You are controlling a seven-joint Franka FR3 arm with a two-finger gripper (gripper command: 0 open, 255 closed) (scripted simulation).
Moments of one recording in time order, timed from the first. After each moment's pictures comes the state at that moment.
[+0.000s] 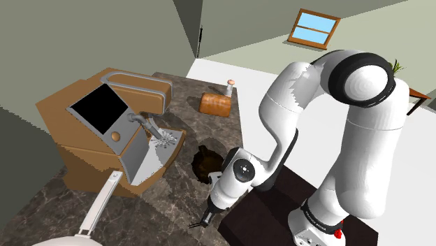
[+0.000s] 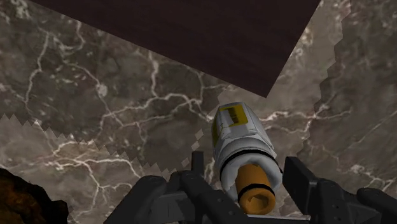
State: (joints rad) arm 0.20 0.37 0.32 -2.59 -1.50 3.00 1.65
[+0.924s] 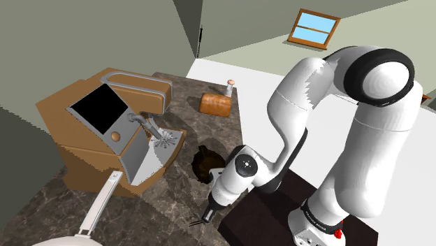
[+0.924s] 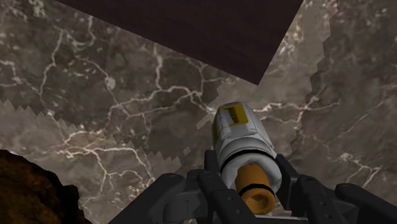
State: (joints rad) arm 0.16 0.29 0.37 -2.65 -1.32 3.00 1.48
